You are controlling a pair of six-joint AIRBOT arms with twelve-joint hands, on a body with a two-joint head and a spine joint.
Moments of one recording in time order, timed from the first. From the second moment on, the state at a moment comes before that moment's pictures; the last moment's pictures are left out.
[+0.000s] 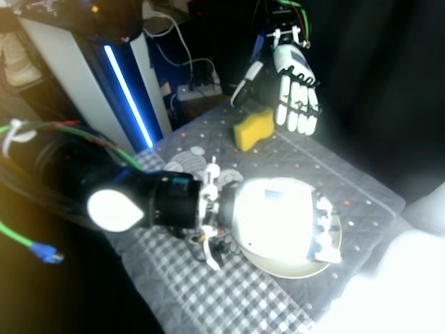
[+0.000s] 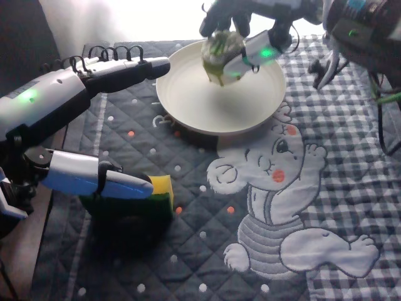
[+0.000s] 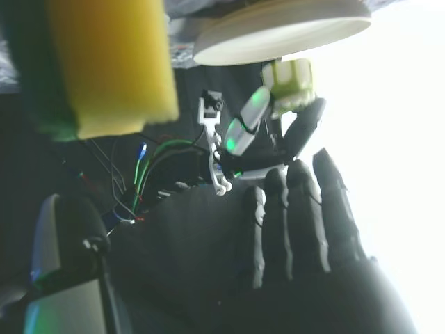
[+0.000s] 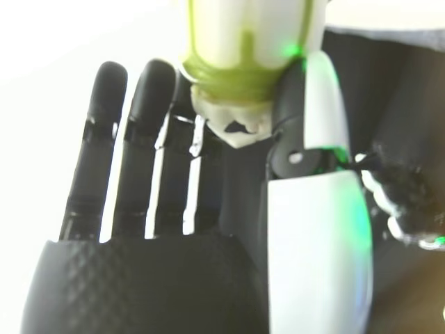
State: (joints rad) left arm 0.94 -0.89 1.02 -0.01 -1.02 0.70; right arm -0.43 -1.52 1.81 -0.51 0.41 -0.24
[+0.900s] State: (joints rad) left arm 0.93 -0.89 1.03 -0.03 -1.05 0.69; right arm -0.50 -1.32 1.64 -0.43 0.56 -0.24
